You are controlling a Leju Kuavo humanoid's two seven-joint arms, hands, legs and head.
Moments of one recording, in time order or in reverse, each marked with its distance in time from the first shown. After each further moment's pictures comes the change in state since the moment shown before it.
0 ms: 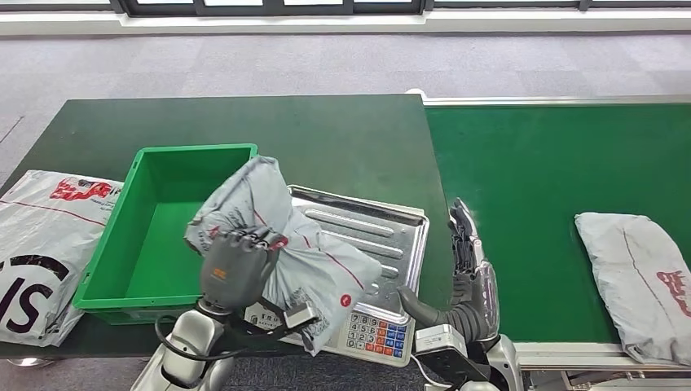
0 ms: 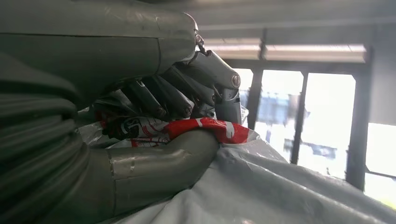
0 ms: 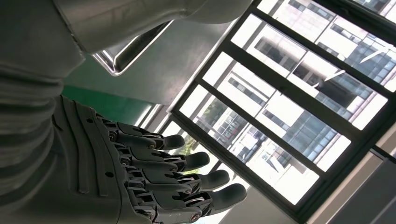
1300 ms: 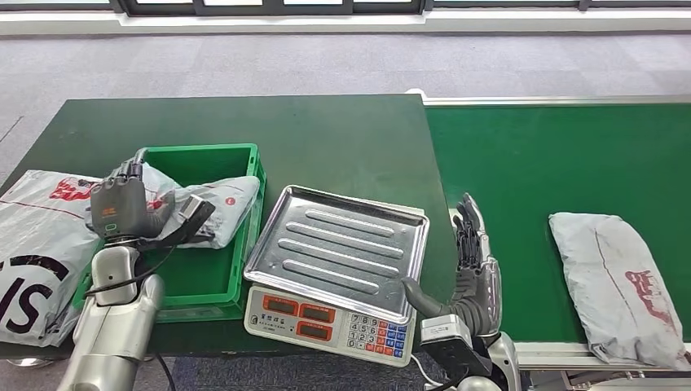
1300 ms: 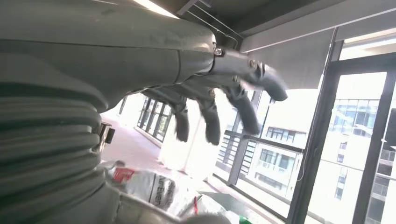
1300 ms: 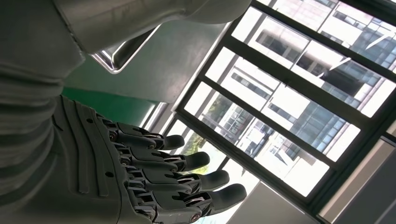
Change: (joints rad) left arm -0.311 0.051 0.492 0.451 -0.002 0.090 0.088; right arm -0.013 0.013 0.000 0.004 -0.030 -0.034 0.030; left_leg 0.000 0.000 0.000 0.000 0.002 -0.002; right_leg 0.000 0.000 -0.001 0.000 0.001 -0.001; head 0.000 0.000
